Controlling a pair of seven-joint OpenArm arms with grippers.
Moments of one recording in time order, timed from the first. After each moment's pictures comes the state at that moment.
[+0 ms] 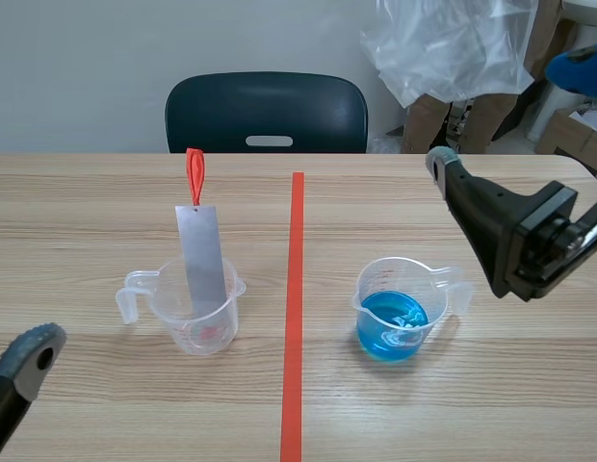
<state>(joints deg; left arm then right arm) 70.7 -26.7 -13.0 123.8 5.9 -9.0 -46.9 -41.3 44.6 6.7 125.5 14.8 8.2 15.0</state>
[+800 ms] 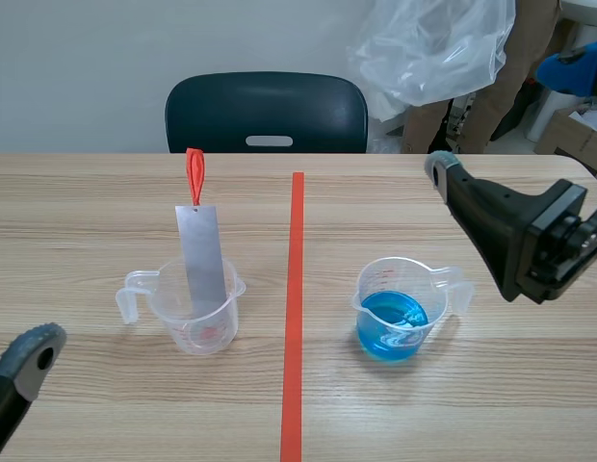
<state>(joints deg) 70.7 -26.7 -13.0 123.8 5.9 -9.0 -46.9 -41.7 50.8 6.6 125.5 19.4 7.3 15.0</state>
